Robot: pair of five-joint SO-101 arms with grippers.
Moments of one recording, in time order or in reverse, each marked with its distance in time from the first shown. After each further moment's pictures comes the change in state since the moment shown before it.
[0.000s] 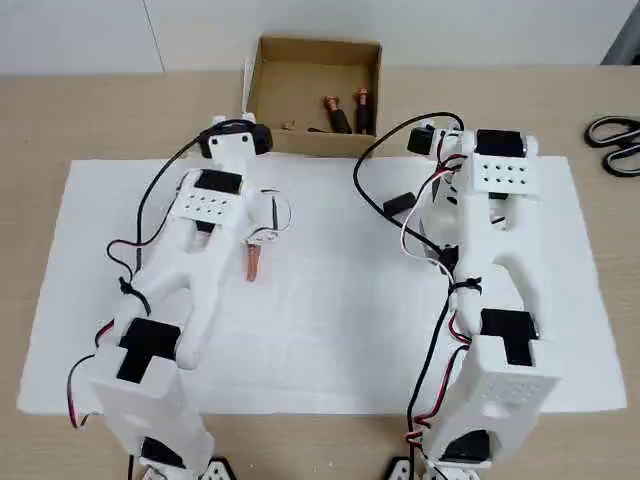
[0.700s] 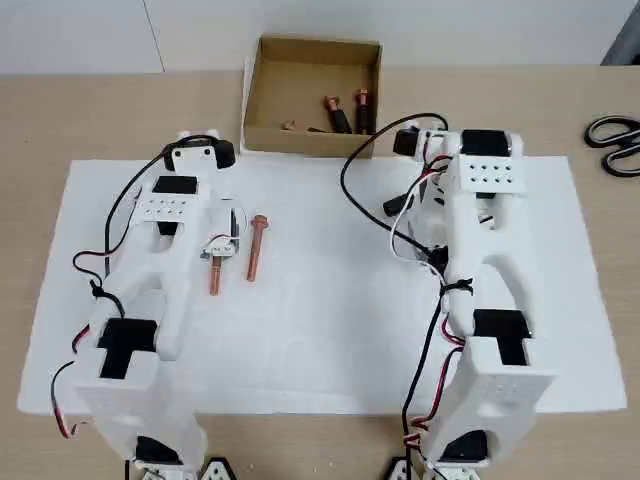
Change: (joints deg) left arm -9.7 0.0 6.0 -1.8 -9.3; right arm -3.3 0.0 0.9 0.0 0.0
